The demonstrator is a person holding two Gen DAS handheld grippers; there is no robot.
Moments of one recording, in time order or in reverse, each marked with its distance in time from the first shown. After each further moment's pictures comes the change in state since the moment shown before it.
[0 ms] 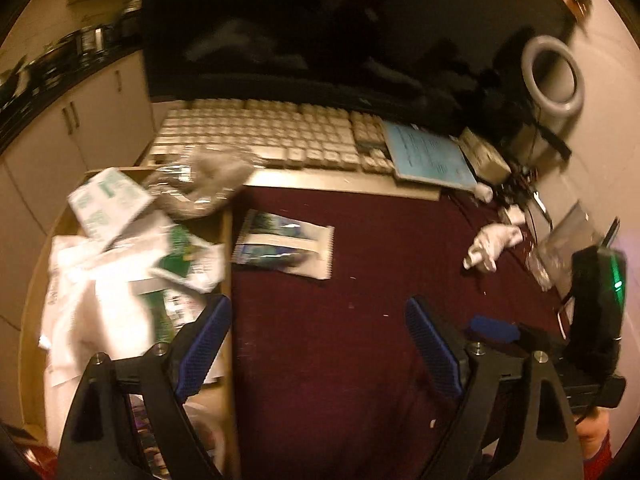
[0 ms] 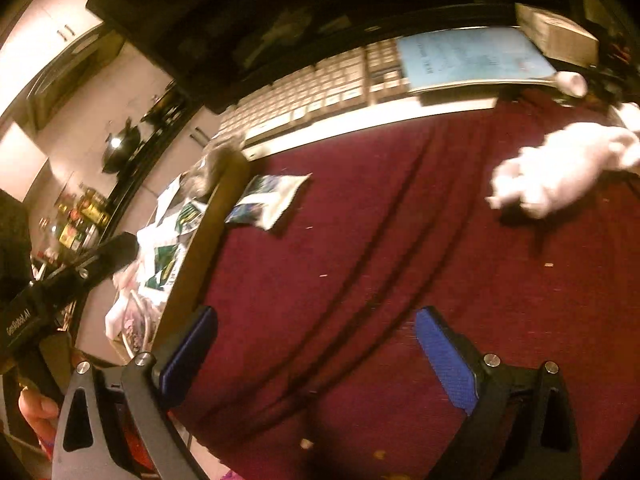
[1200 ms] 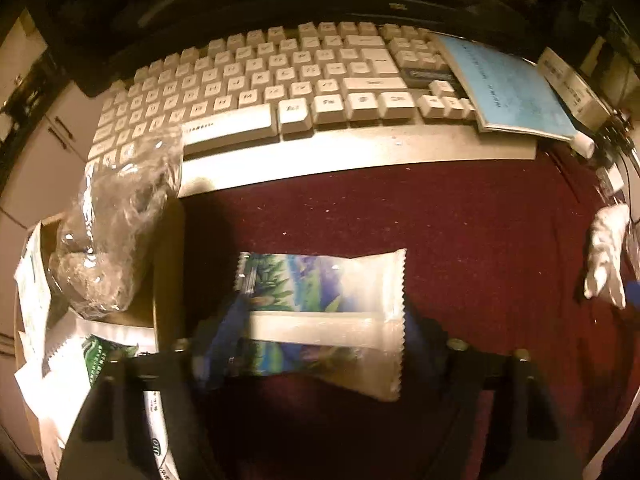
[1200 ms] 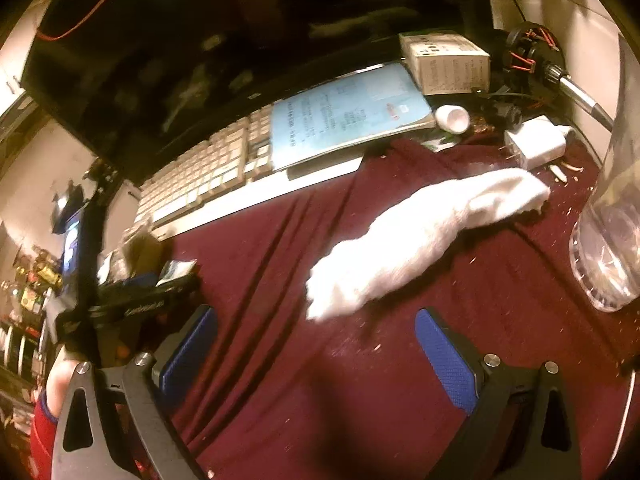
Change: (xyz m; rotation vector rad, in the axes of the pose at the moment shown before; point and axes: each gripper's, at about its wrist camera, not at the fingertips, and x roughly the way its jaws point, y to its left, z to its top) left arm 0.145 0.008 0.056 0.135 0.247 0.195; right arm -0.041 -0.078 0.045 0.135 -0.112 -0.198
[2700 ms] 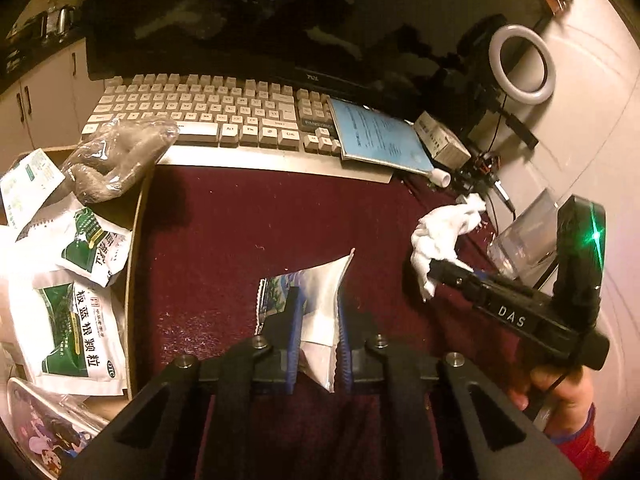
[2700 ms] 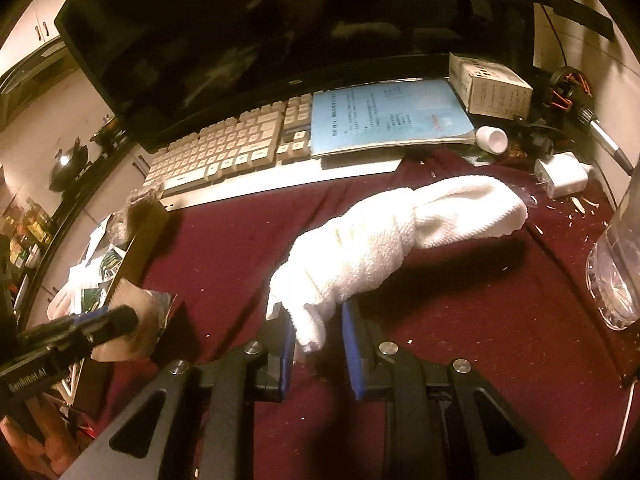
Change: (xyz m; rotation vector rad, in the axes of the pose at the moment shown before) left arm -0.094 -0.005 -0.093 -0.123 -0.231 -0.398; right arm 0.011 0.039 -0.023 -0.174 -0.035 -0.024
